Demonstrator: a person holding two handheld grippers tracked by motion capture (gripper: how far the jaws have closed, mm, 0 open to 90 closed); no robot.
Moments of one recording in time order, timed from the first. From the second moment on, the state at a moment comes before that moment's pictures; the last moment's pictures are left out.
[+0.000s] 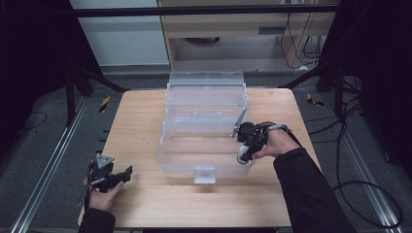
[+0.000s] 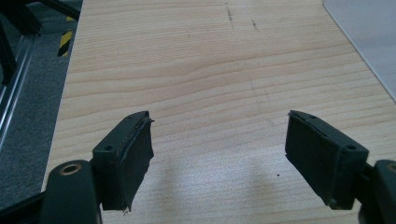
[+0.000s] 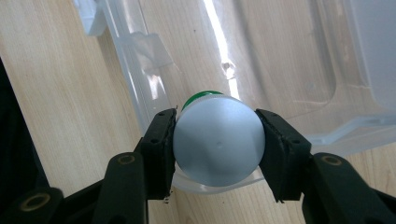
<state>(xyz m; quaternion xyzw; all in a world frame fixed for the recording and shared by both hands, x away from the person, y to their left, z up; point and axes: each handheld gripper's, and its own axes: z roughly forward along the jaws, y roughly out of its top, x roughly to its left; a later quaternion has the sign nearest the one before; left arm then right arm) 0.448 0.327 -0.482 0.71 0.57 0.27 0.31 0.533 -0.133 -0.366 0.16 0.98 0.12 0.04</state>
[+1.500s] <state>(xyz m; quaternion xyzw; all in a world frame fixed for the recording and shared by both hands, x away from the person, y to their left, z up) 0.449 0.328 -0.483 0.71 0.57 0.27 0.31 0.536 -0.136 -0.403 0.17 0.98 0.11 0.03</state>
